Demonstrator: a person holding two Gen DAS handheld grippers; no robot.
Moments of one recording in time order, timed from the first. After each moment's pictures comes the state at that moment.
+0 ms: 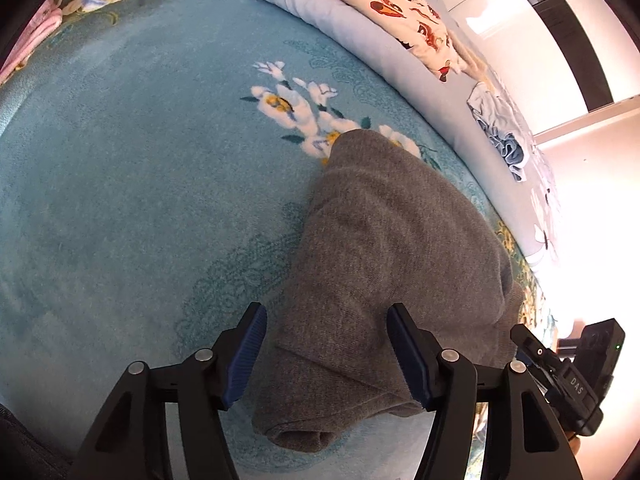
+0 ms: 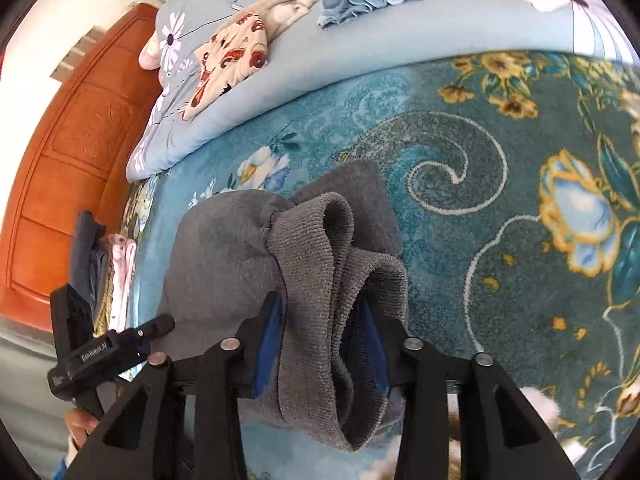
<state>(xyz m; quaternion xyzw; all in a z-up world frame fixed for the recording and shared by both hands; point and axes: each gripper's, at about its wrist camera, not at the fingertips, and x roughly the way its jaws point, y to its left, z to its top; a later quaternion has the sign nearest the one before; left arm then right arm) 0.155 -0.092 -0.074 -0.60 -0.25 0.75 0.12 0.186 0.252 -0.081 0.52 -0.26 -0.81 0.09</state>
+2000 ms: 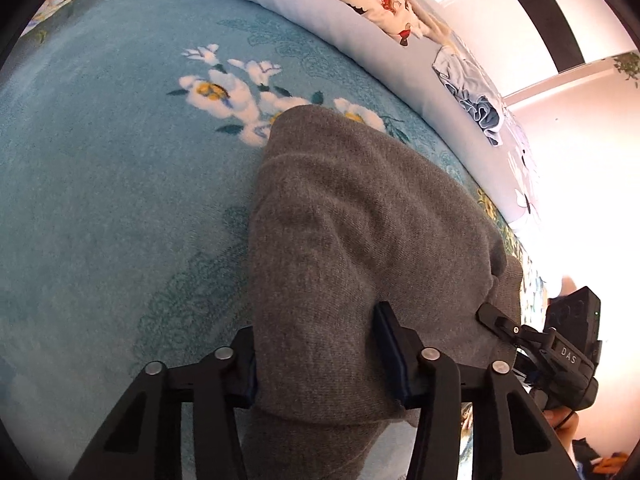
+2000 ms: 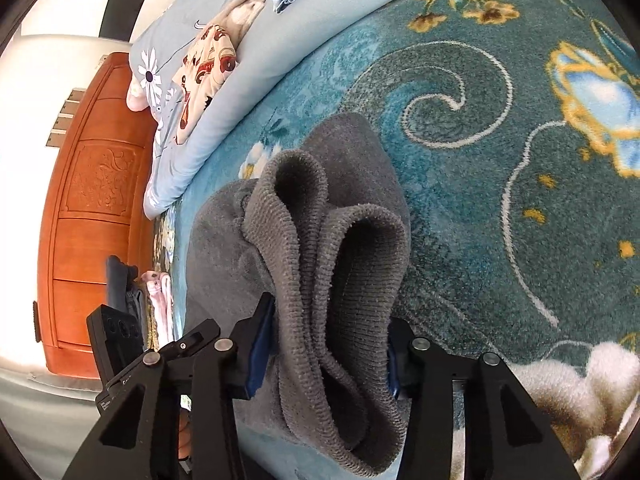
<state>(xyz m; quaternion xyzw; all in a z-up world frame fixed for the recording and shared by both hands) 0.128 -0.059 -0.090 -0.61 -0.21 0.74 0.19 0.180 0.245 -0.124 0.53 -0.41 -0.74 0.08</state>
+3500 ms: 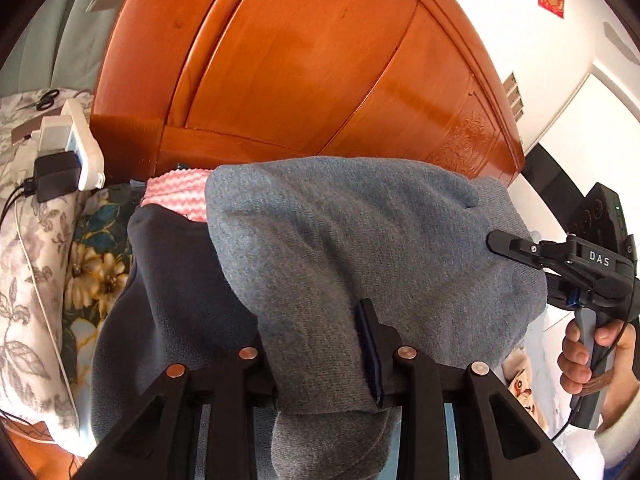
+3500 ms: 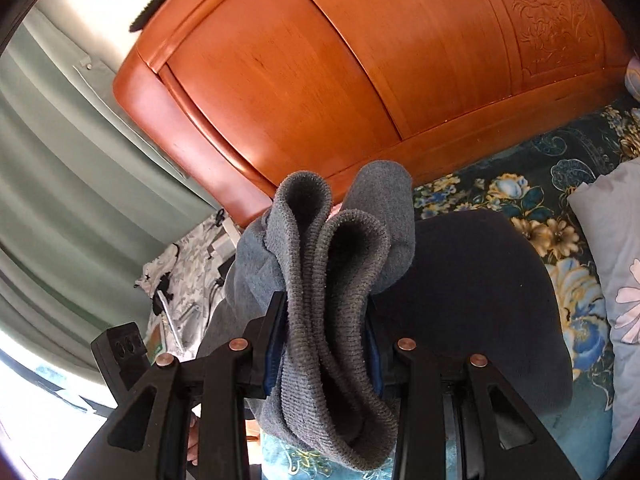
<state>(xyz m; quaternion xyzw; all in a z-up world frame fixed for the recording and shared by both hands) 0.196 -0.597 0.056 -0.24 -0.38 0.86 -0.22 -0.103 -0.459 0.101 0.50 0.04 -0.64 0.58</state>
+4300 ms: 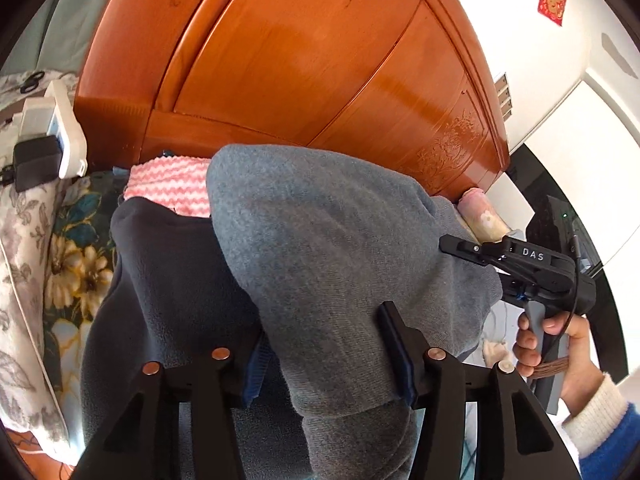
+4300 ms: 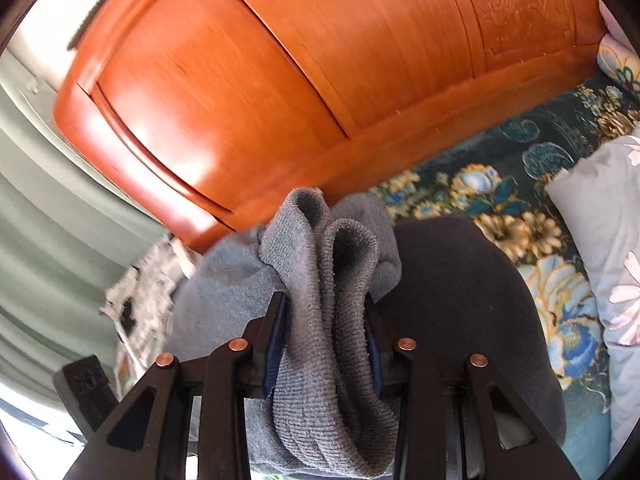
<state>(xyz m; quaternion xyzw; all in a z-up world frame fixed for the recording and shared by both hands) 0.202 -0.601 0.056 -0.24 -0.41 0.86 -0.18 -0.145 -0.489 0.058 0.52 0.03 -0.67 0.52</state>
